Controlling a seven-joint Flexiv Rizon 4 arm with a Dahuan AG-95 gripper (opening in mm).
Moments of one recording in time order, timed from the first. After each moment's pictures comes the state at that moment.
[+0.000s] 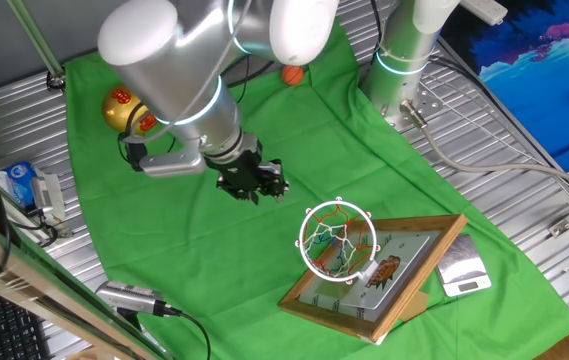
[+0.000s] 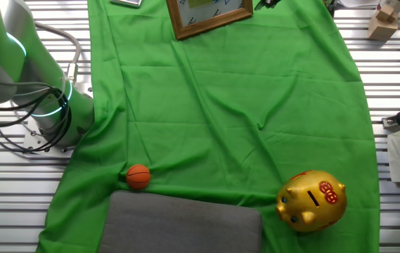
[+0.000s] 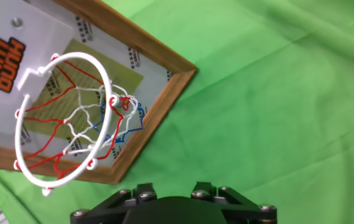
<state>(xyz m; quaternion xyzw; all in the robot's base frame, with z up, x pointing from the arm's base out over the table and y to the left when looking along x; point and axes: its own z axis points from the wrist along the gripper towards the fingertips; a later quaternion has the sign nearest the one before) 0.478 0.217 0.218 0.48 -0.86 -0.15 0.08</state>
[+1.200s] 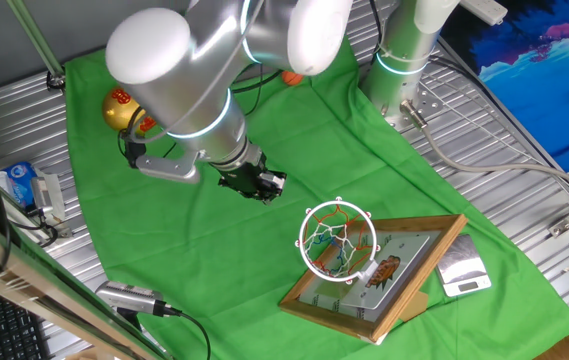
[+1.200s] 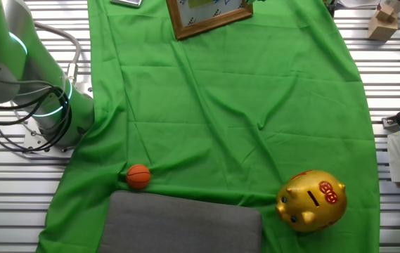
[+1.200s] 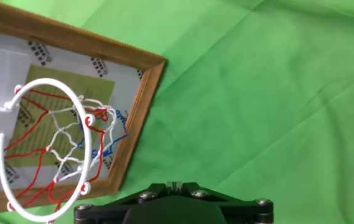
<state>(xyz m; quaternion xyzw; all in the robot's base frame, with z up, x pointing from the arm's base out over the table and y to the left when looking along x) 0.478 0.218 0.217 0.37 -0.92 -0.10 0.09</state>
